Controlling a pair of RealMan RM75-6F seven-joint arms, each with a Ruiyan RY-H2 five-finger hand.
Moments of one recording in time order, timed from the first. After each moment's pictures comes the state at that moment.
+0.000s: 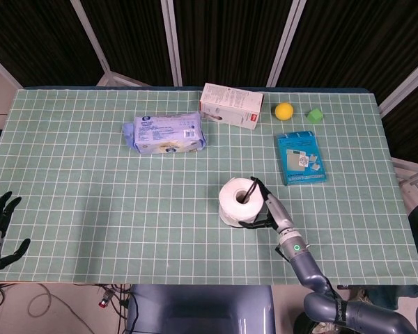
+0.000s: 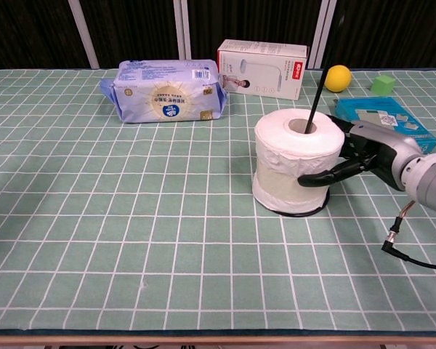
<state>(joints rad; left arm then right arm) -0.04 -1.10 -0.03 -1.68 1.56 1.57 0.14 0.53 -1.64 0.27 -1.47 -1.12 0.90 0.41</state>
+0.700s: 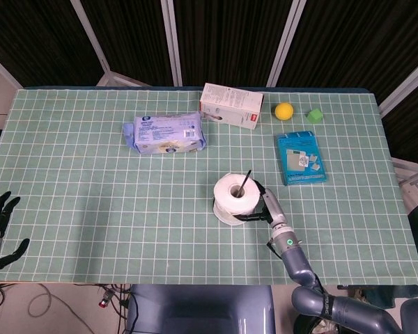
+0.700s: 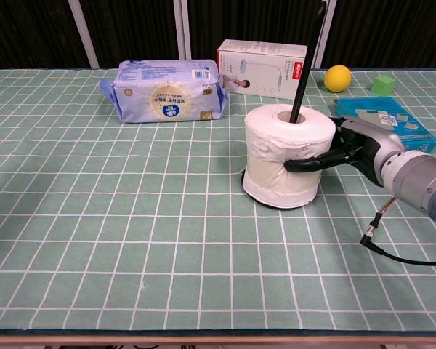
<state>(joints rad) -0.04 -1.10 -0.03 -1.68 1.56 1.57 0.13 0.54 -1.73 0.33 -1.40 -1.07 0.92 0.47</state>
